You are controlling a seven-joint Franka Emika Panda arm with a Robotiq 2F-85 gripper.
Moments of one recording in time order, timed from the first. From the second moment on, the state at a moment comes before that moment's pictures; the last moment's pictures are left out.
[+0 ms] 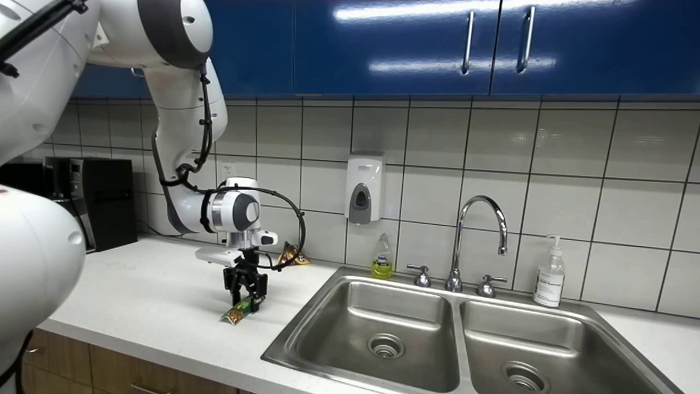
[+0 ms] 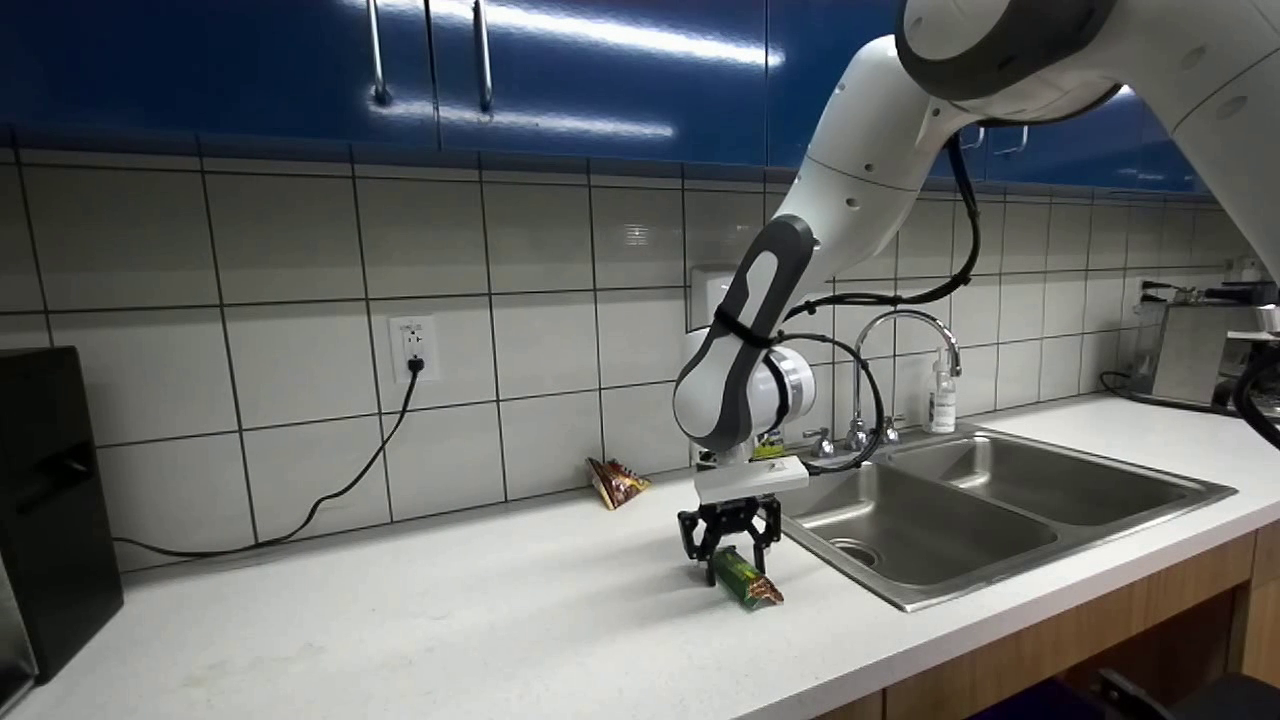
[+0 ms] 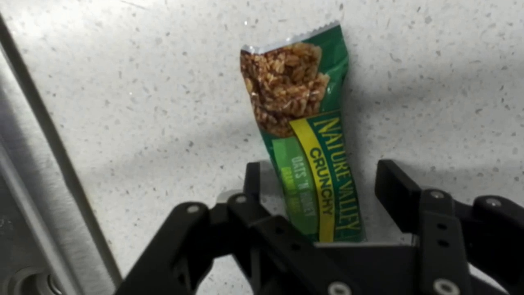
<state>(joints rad) 0.22 0.50 -0.03 -2.14 -0.09 2.58 0.43</state>
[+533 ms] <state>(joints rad) 0.22 0.50 -0.03 -2.13 -0.08 2.58 0.43</state>
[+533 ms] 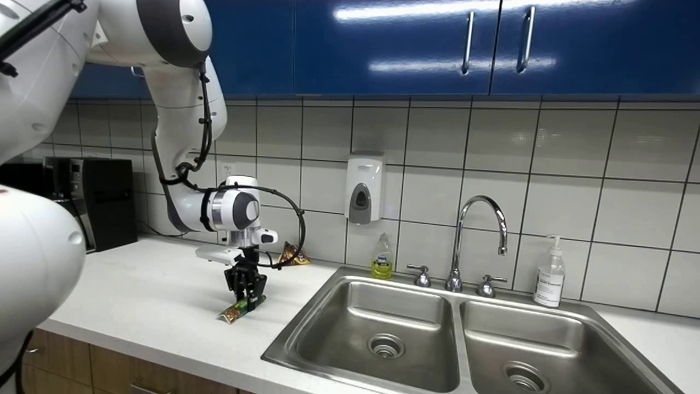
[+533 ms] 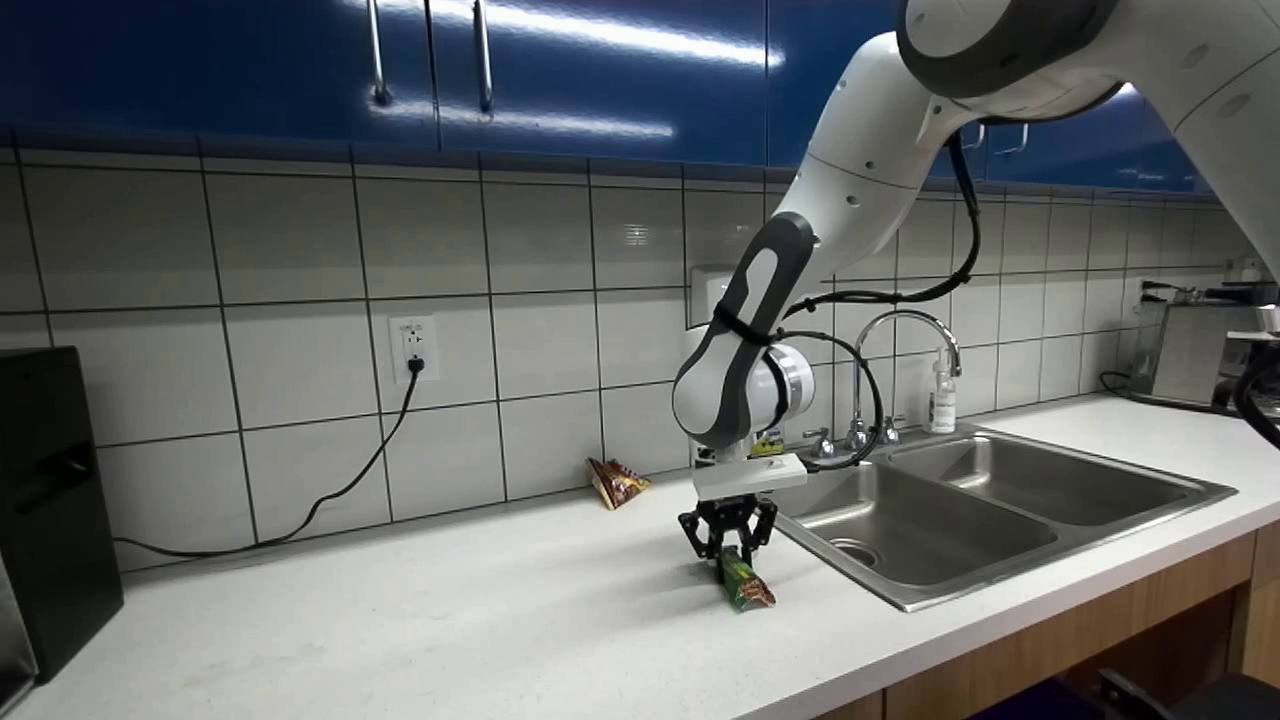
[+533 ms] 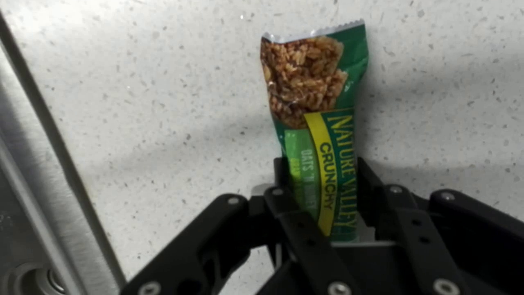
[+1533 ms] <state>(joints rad) 0.22 0.34 -0.05 -2.16 -0.09 2.50 0.43</state>
